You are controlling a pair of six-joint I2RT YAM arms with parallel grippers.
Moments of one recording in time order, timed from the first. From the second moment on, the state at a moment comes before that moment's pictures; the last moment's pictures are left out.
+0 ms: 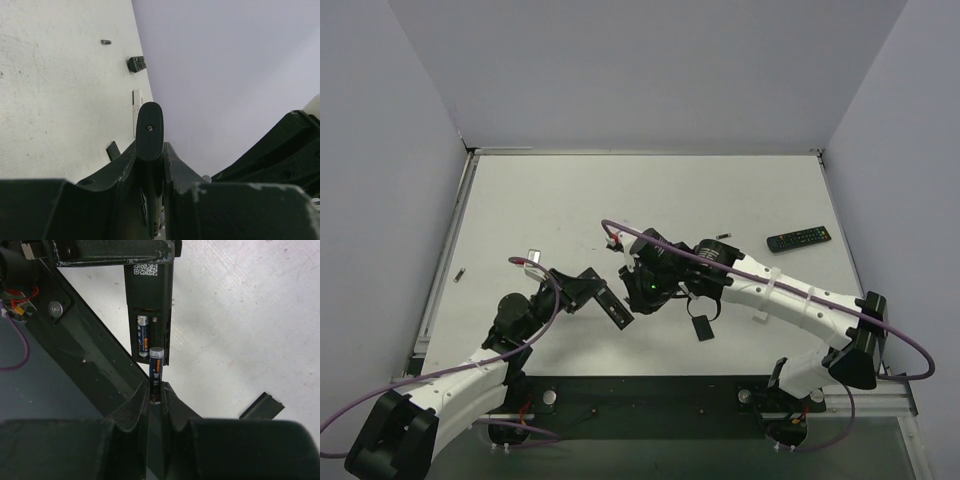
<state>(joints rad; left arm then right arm) -0.48 0.80 0.04 0.79 0.29 -1.29 1.07 1.43 1.34 -0.82 -0.06 0.32</state>
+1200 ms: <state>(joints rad) -0.48 0.78 0.04 0.84 0.29 -1.36 1.11 1.57 1.41 -0.87 -0.08 0.37</state>
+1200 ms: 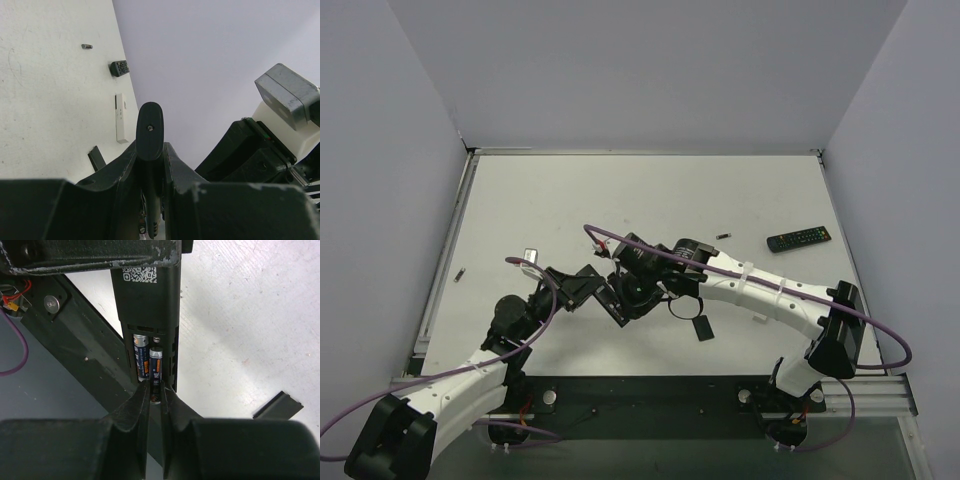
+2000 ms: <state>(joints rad) -0.48 0.77 0.04 0.84 0.29 -1.46 1.14 1.56 1.46 -0.88 -0.01 0.35</state>
